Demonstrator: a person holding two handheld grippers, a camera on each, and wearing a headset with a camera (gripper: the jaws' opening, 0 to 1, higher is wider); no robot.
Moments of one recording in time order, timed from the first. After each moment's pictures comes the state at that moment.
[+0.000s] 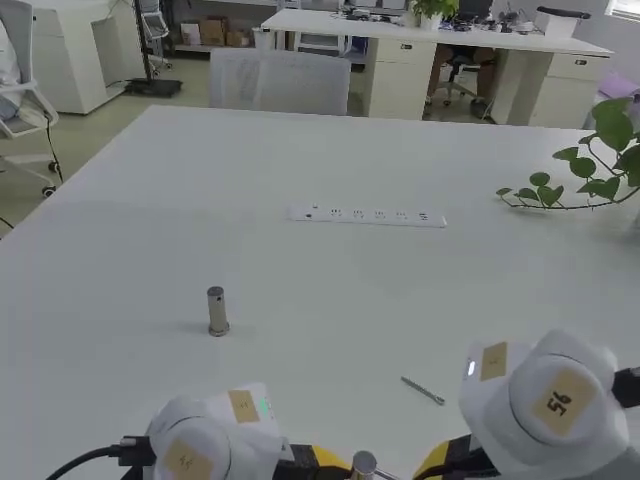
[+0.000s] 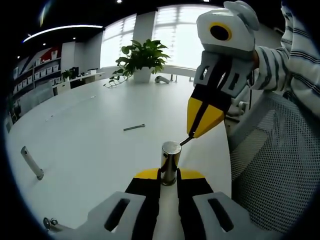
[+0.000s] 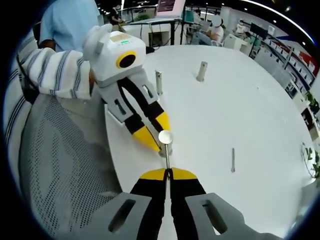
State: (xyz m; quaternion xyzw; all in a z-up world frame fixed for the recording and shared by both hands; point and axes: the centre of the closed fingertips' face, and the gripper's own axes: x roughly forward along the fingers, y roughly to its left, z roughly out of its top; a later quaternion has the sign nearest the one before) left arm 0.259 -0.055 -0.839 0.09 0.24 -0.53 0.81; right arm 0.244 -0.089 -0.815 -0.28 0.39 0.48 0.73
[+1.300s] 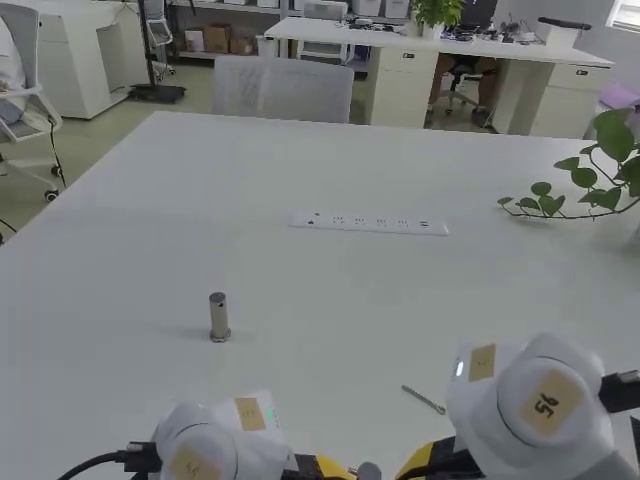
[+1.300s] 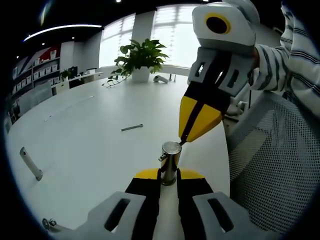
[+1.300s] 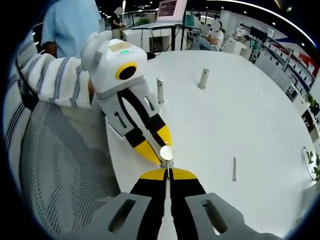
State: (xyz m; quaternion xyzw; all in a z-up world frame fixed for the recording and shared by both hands) left arm 0.258 -0.059 -0.841 0.09 0.24 -0.53 0.81; right arm 0.248 -0.072 -0.810 -0.27 0.37 0.49 0.74
